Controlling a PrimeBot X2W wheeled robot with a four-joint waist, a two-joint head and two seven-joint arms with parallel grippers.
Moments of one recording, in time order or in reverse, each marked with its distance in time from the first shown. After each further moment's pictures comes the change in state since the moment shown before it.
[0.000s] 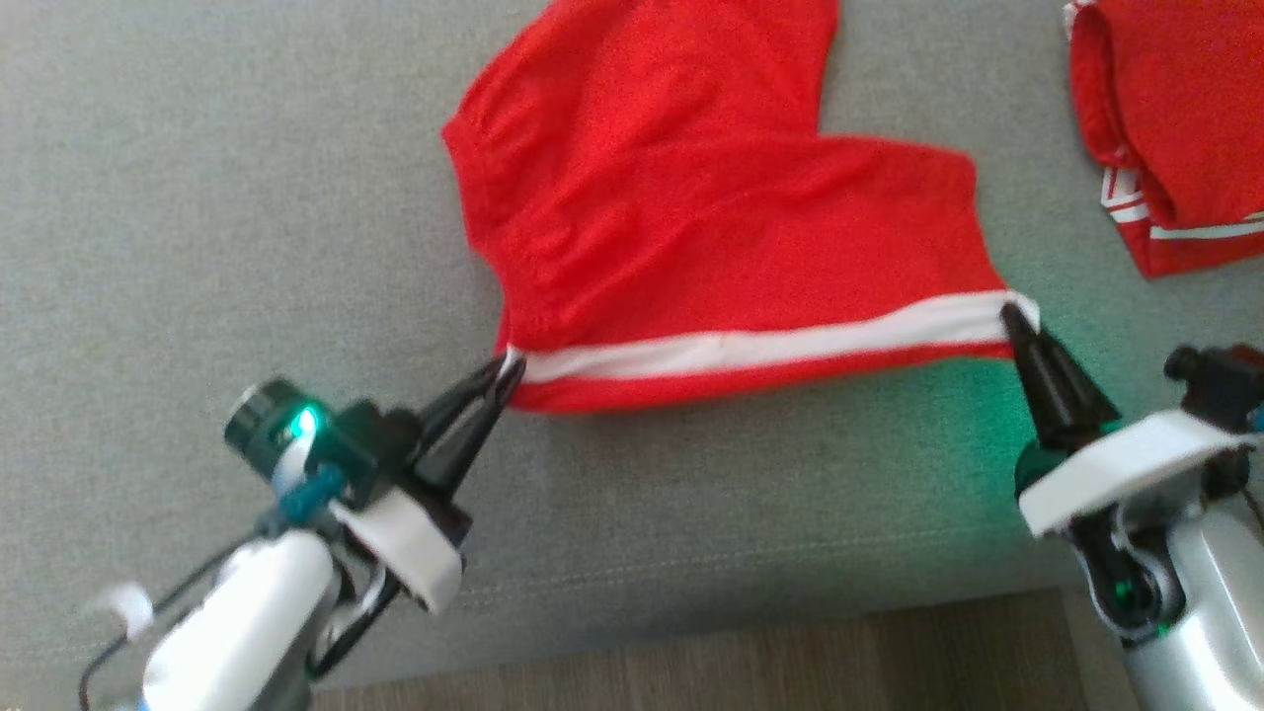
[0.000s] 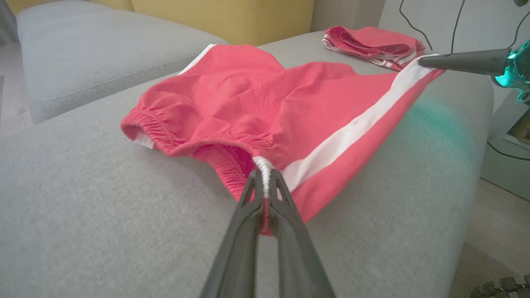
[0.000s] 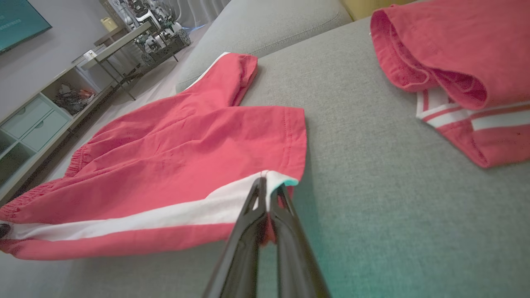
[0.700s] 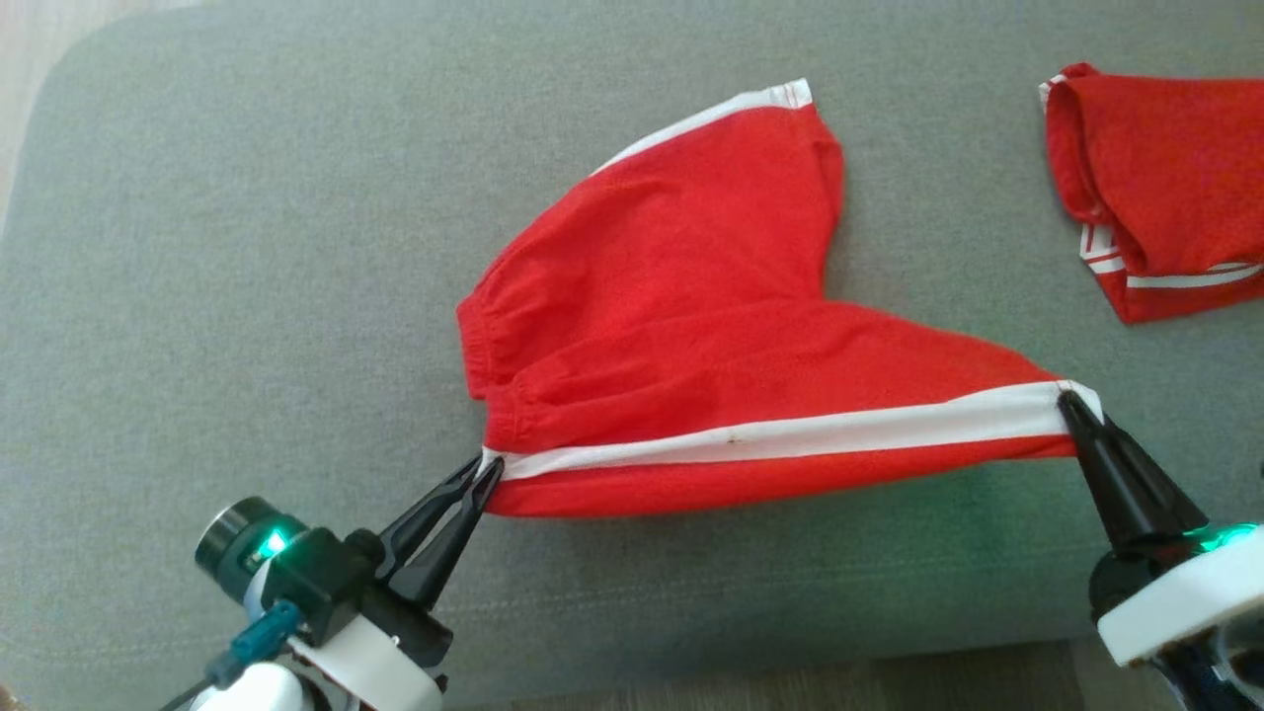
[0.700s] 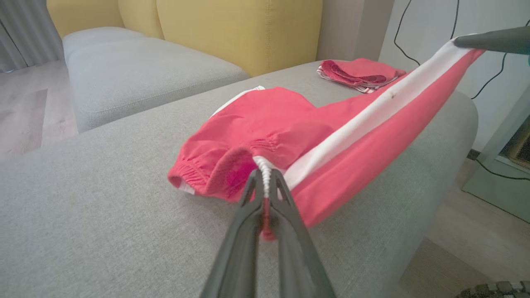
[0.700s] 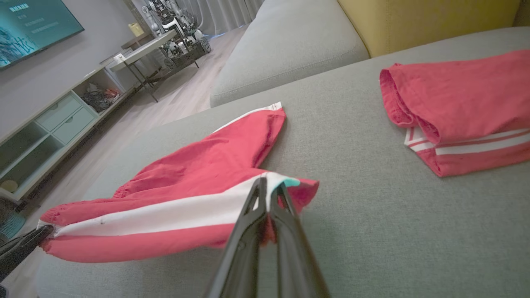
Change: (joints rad) left arm 0.305 0.060 0.112 -0.250 0.027 0.050 0.000; right arm 0.382 0.095 -0.247 -0.583 -0.040 0.000 0.354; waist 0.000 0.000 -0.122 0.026
